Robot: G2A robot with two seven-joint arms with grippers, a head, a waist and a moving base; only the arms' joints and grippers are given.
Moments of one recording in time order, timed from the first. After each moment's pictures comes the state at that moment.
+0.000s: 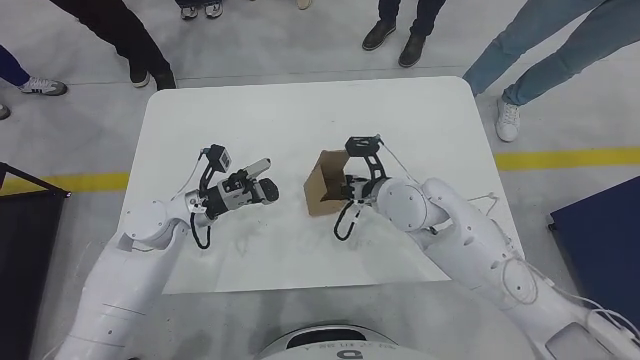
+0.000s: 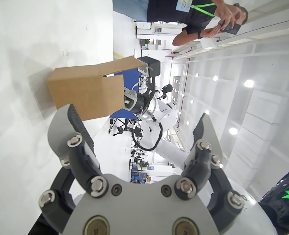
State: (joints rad) left arm 1.48 -1.02 -1.32 -1.60 -0.51 -0.09 -0.90; right arm -1.16 -1.08 0.81 -1.75 -0.57 0.47 0.78
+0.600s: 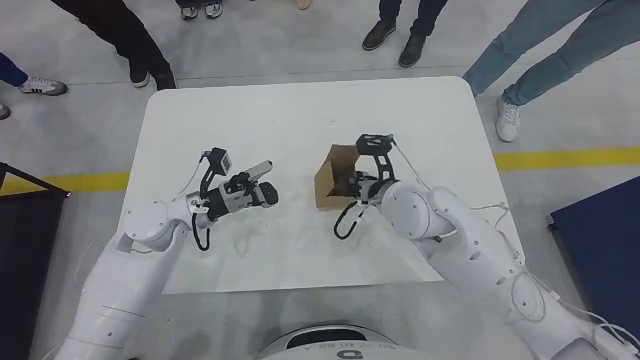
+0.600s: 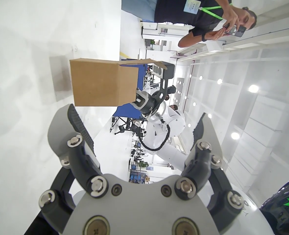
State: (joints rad) left arm 1.49 -1.02 -1.33 -1.61 -0.50 -0.04 -0.90; right arm -1.26 -1.07 0.90 -1.85 -0.60 0.56 0.75
